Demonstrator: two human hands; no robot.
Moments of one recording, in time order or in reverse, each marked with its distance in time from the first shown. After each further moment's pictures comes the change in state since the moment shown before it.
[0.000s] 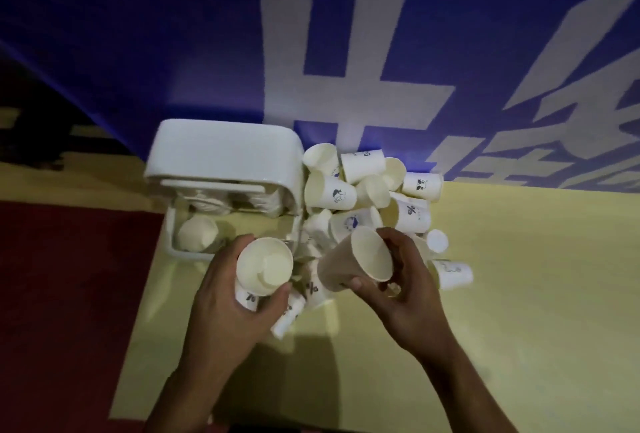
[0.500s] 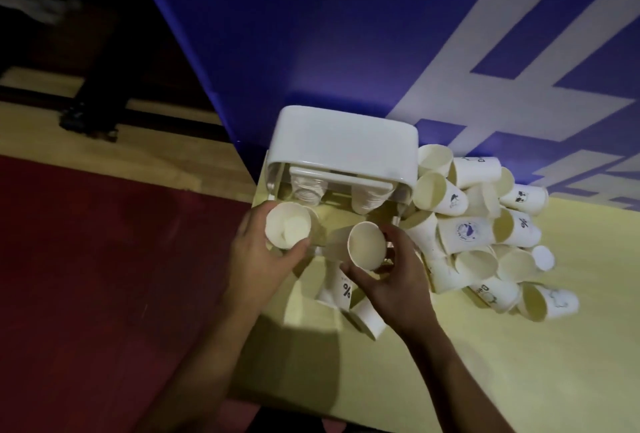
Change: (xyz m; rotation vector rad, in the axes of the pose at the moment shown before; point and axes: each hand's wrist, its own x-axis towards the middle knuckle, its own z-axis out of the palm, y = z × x) left_hand 0.067 -0.143 -0.084 0.012 0.114 -0.112; right_hand 0.024 -0.034 0.193 -0.136 -0.019 0.018
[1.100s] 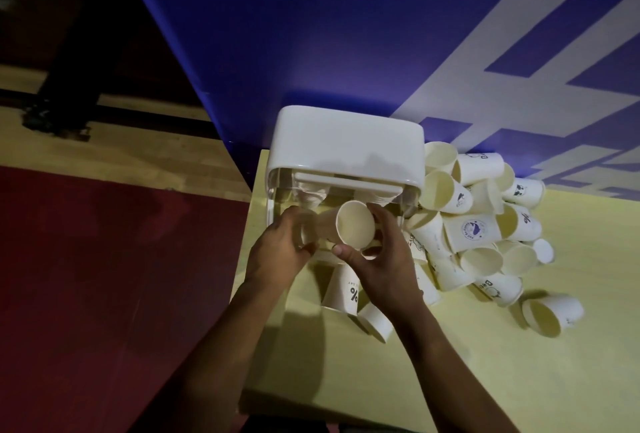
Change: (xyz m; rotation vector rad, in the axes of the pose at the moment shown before) left_hand 0.039 -0.033 0.039 0.174 -0.344 -0.038; right_hand 0.029 -0.020 0.033 0.068 0.030 0.021
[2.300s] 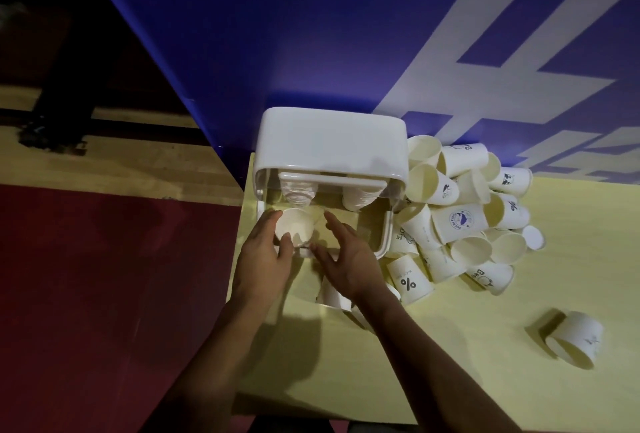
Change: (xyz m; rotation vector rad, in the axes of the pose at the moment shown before) left_hand -0.021 0.003 -0.003 -0.080 0.151 0.020; right_hand 0.011 0.046 0.034 -0.384 -0.226 0.046
